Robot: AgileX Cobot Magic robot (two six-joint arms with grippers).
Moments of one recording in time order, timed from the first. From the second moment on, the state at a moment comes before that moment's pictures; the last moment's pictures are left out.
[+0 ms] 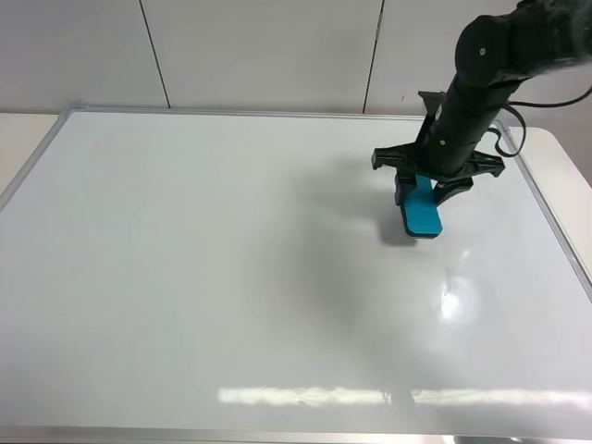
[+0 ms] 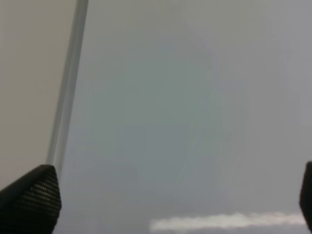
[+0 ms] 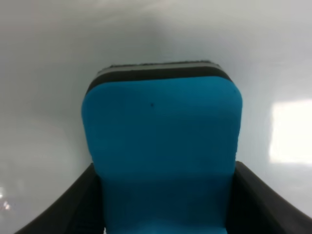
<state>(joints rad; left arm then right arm) -0.09 -0.01 -0.51 0.07 1.06 -0.04 0.33 1.89 -1.22 0.02 0.77 0.31</state>
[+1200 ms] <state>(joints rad) -0.09 -0.01 -0.51 0.07 1.06 -0.04 0.35 1.65 -0.74 0.03 0.62 0.41</state>
